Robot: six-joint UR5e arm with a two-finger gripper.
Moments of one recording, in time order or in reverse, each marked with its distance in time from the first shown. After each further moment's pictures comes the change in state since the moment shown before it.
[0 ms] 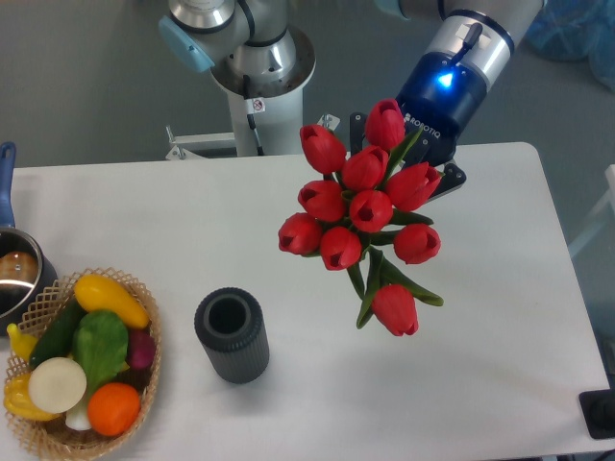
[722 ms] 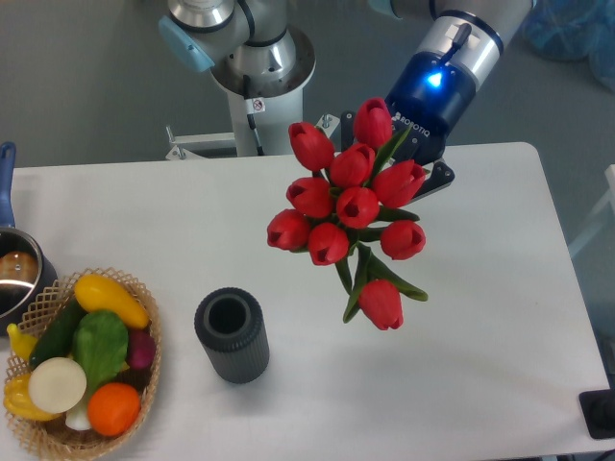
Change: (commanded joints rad) arm -0.012 0.025 -0.049 0.020 -0.003 0.006
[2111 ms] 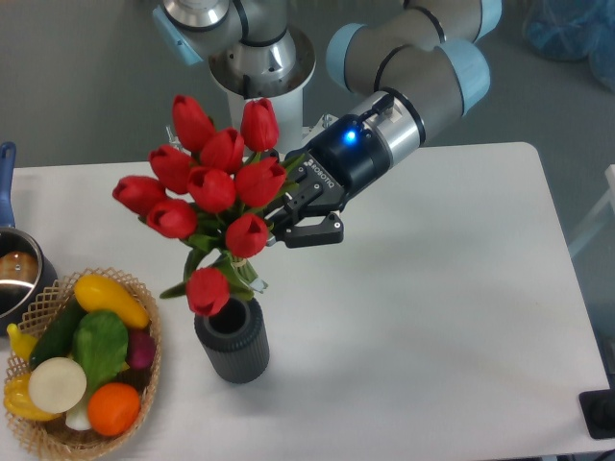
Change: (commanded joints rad) arm -0.137 -0.141 -0.075 0.138 -0.410 0.175
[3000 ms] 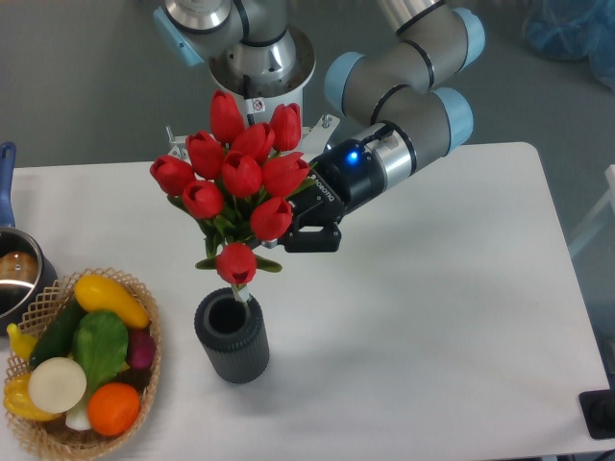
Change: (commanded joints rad) arm 0.008 -0.035 -0.111 0.005 -0.101 0.169
